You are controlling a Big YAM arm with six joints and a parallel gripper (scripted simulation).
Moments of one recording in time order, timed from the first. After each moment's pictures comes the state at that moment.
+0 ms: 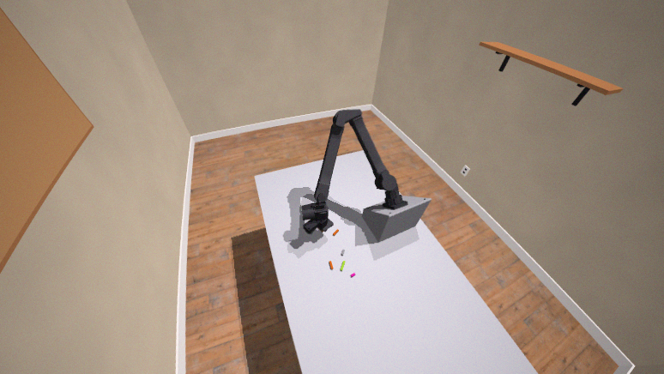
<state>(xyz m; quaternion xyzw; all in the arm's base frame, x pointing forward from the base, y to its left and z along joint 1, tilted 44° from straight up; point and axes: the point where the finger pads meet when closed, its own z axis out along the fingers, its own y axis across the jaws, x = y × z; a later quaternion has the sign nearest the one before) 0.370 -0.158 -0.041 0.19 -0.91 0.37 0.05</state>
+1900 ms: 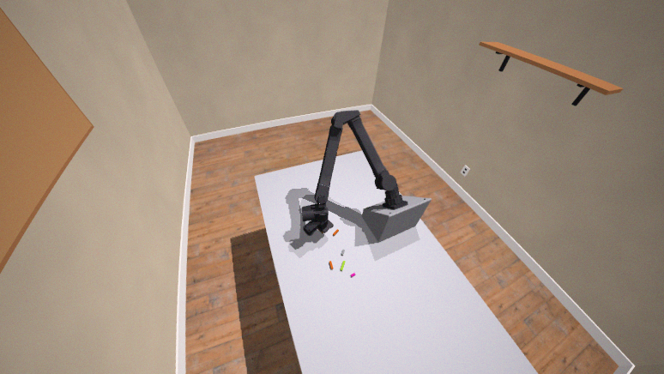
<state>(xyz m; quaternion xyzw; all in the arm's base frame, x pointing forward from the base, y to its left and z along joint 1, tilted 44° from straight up) 0.371 -0.164 -0.050 0.19 -0.91 0.37 0.05</state>
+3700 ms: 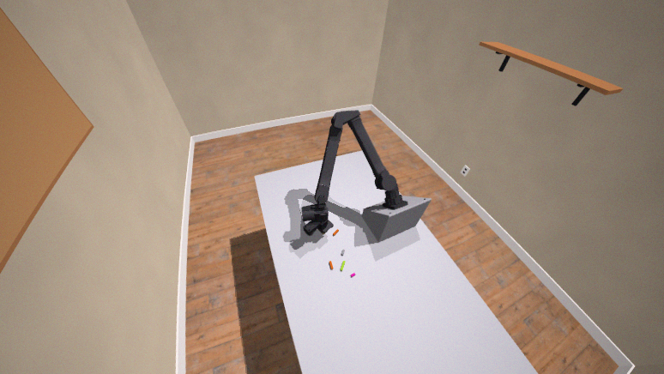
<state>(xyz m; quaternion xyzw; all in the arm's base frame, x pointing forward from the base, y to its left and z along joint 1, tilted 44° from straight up) 0.371 -0.164 -0.050 0.19 -0.91 0.37 0.05</state>
